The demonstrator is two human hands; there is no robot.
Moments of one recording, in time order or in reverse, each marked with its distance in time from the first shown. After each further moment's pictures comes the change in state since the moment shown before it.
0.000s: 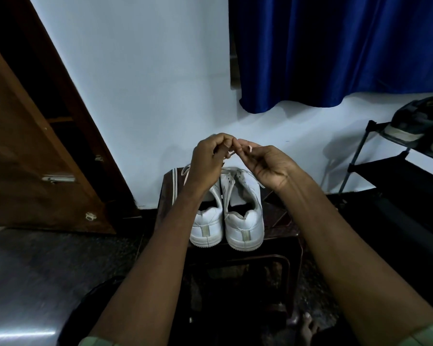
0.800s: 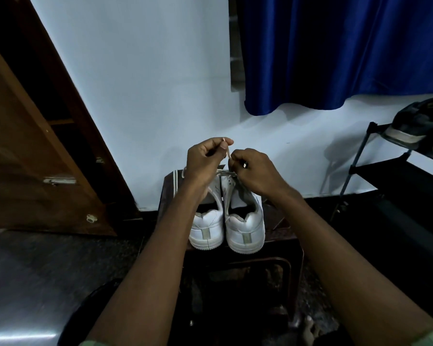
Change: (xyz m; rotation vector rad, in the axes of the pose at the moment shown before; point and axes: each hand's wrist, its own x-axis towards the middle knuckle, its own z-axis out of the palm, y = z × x) left_hand -0.002 0.002 0.001 -0.299 0.133 -0.289; right_hand -0.002 0.025 -0.003 -1.685 0.009 -0.707
